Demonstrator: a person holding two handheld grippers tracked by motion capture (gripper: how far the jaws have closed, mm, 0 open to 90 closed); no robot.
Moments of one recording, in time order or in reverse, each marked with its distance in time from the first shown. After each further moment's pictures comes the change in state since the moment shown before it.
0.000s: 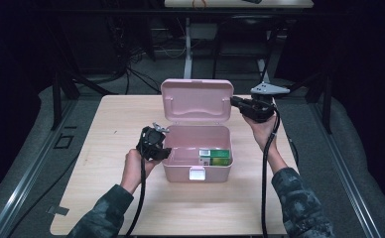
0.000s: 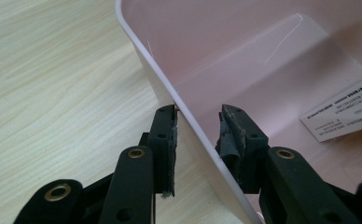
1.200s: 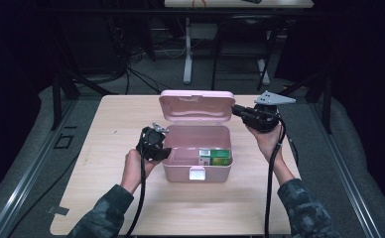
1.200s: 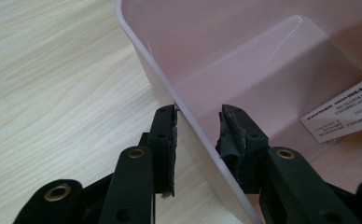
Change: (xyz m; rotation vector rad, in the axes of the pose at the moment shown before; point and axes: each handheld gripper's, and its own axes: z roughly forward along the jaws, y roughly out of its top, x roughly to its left) left arm 0.000 -0.002 0.000 -0.012 -0.001 0.004; right arm 0.018 -0.011 -0.027 -0.009 0.046 -0.036
